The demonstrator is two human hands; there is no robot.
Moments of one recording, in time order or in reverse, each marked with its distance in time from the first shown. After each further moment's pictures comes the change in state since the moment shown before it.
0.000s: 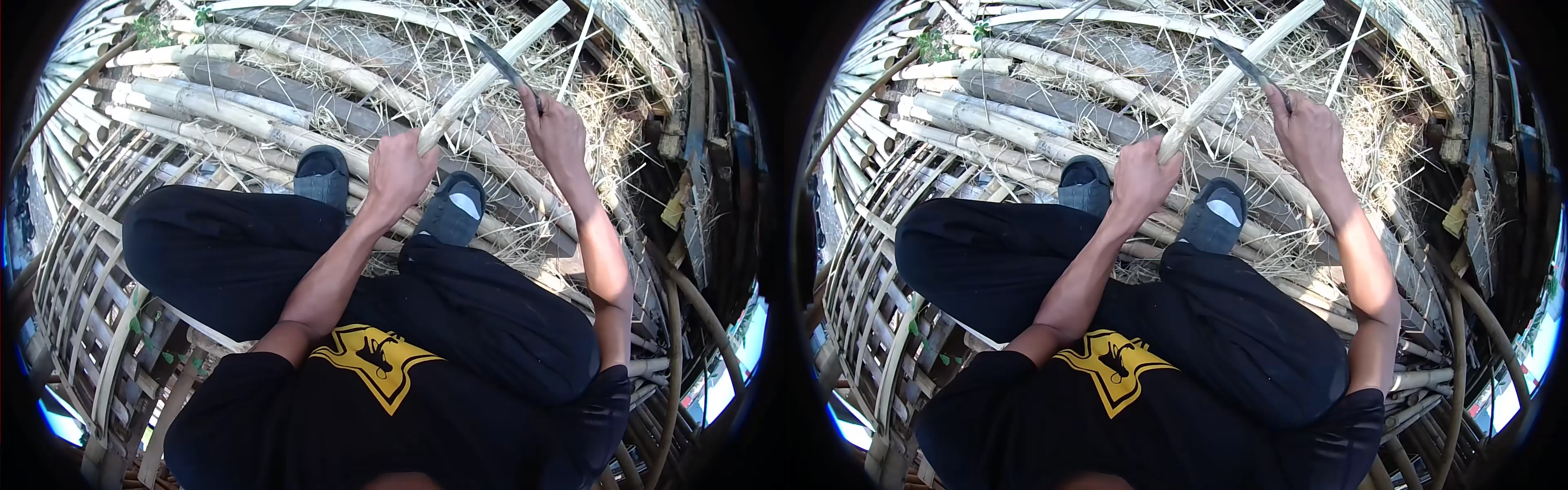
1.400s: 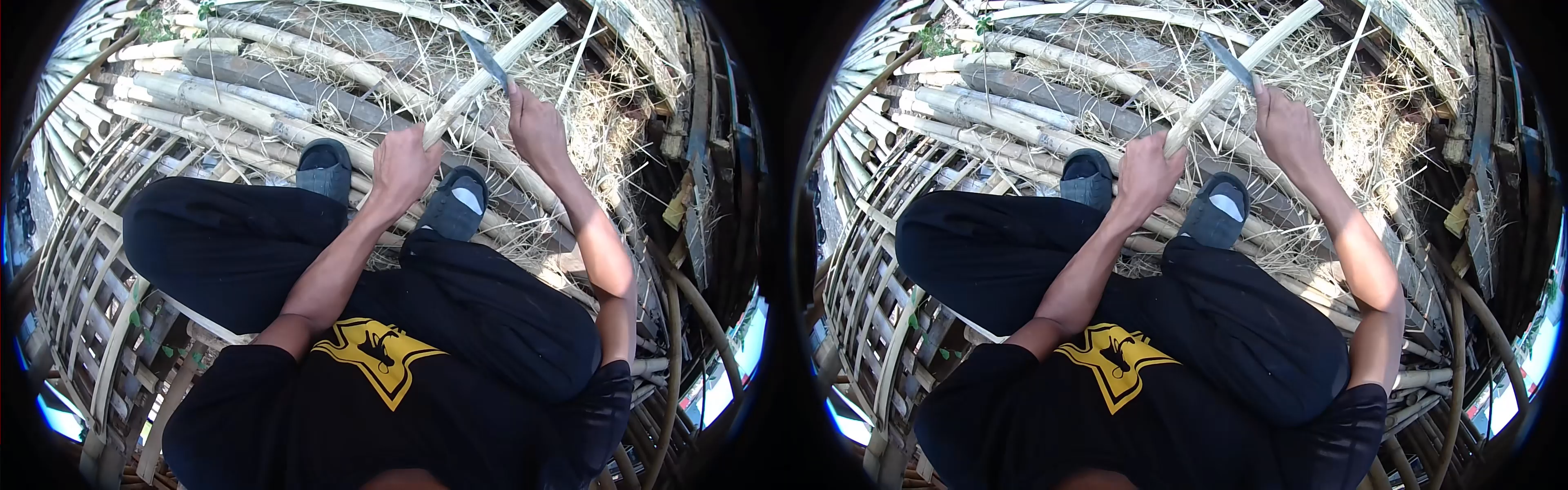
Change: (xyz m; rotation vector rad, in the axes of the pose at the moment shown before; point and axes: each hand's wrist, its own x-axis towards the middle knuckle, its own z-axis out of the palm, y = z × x) left_hand -0.007 -0.007 0.003 0.047 0.000 -0.004; right_hand 0.000 -0.016 0.015 0.180 -0.132 -0.020
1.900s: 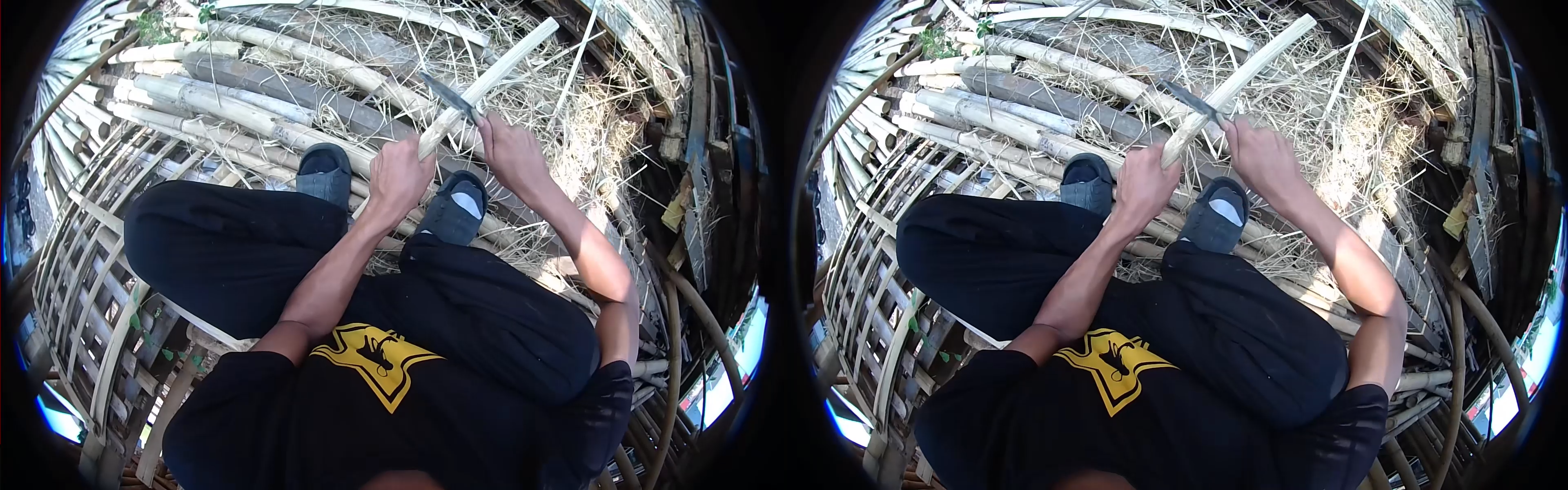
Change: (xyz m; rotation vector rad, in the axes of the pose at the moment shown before) left_hand 0.001 -0.003 0.002 0.039 -0.030 -0.029; right_hand -0.026 -0.011 0.023 -0.109 -0.087 -0.170
